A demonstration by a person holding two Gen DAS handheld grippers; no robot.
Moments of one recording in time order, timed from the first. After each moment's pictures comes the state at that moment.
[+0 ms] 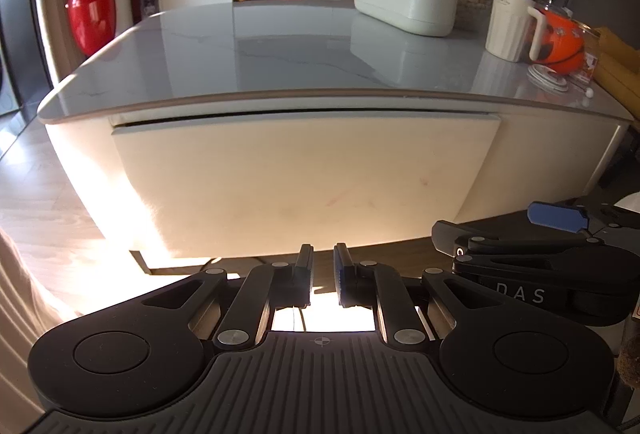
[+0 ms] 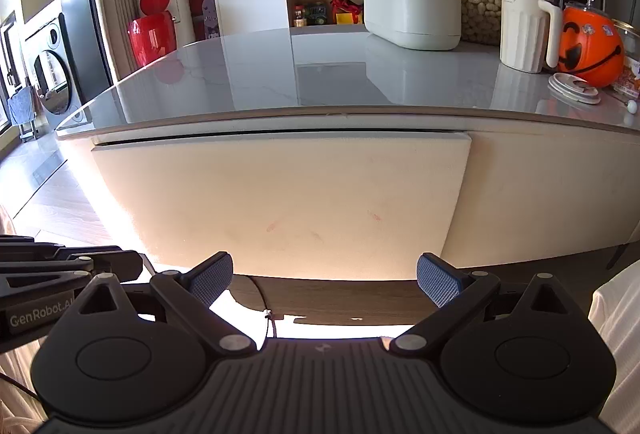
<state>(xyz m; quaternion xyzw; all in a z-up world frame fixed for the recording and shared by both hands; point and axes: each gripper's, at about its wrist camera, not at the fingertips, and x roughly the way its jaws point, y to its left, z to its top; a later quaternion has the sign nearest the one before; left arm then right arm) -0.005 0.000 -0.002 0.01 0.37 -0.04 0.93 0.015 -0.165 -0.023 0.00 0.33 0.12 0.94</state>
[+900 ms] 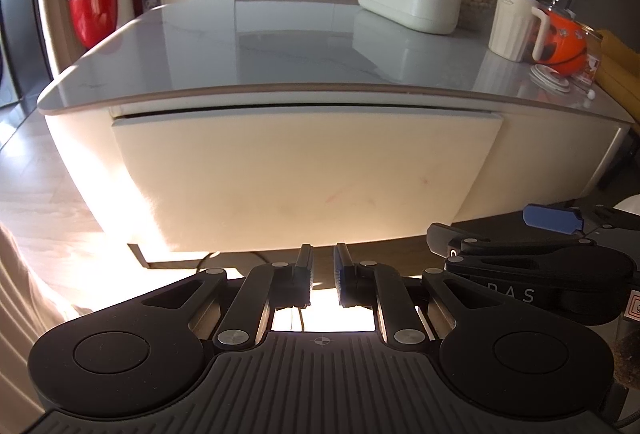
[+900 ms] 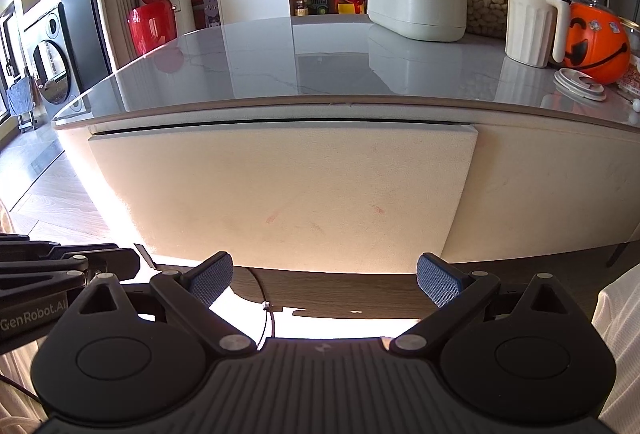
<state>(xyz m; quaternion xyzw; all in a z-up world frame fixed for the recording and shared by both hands) -0.001 0.003 -0.004 0.00 0.38 -0.04 0.92 0.021 -0.160 -0.025 -0.01 0.35 0.12 0.93</state>
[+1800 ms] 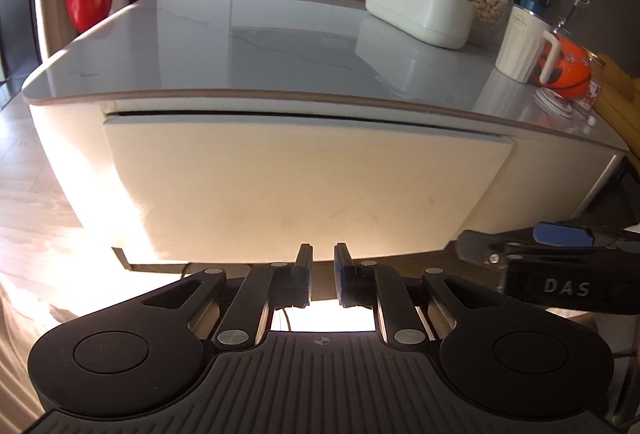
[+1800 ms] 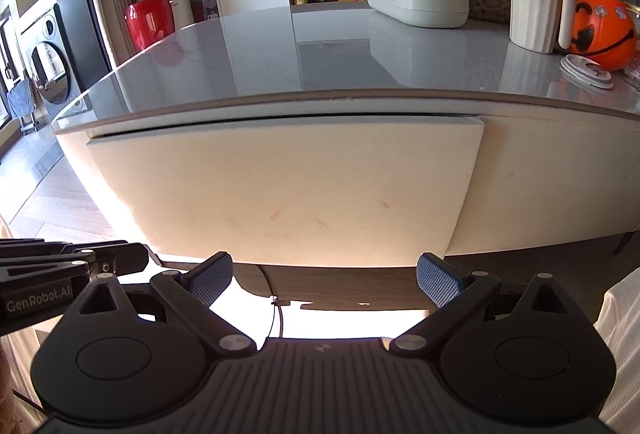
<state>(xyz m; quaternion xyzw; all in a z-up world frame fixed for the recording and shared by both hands) 0.035 0.040 -0.007 -0.05 0.37 -0.06 0.92 0.040 -0.165 -0.018 0.02 0.37 0.13 0.92</state>
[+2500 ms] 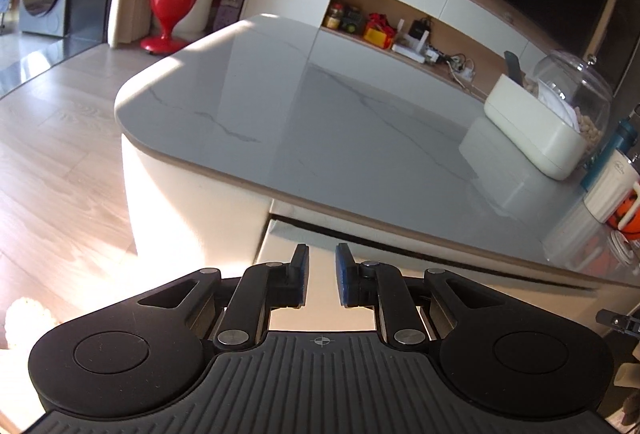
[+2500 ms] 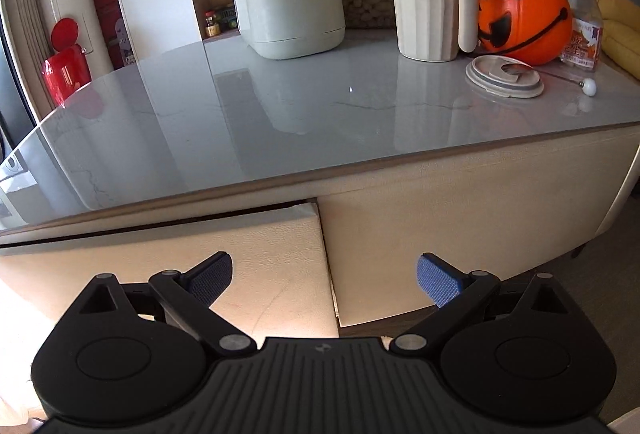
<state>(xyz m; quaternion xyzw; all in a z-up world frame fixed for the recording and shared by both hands) 0.101 0.182 0.000 -0.15 0.32 0.02 0.94 0.143 -0.256 -0.022 0.04 0.35 0.02 0.93</state>
